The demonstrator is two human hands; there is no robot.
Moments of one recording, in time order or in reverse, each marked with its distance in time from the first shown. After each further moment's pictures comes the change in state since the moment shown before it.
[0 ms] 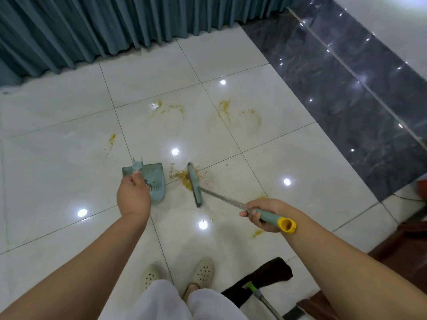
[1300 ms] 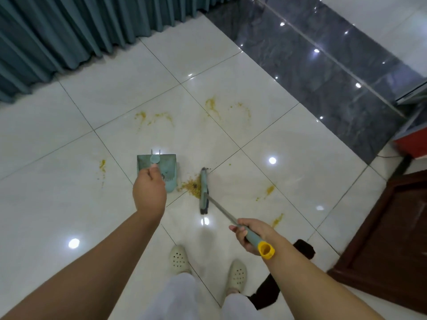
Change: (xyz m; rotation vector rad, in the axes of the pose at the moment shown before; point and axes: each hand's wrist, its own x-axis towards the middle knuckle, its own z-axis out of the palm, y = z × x) left_hand 0.169 0.052 -0.028 -0.018 -0.318 0.185; right_hand 0.058 0.012 0.195 0.634 -0.025 -0.052
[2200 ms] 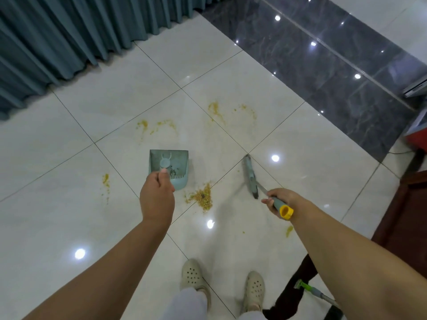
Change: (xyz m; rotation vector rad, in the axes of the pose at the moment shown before) left_hand 0.085 0.011 0.005 -0.059 -0.105 0.061; right_hand 0.038 -0.136 0.051 -0.218 0.281 -0.298
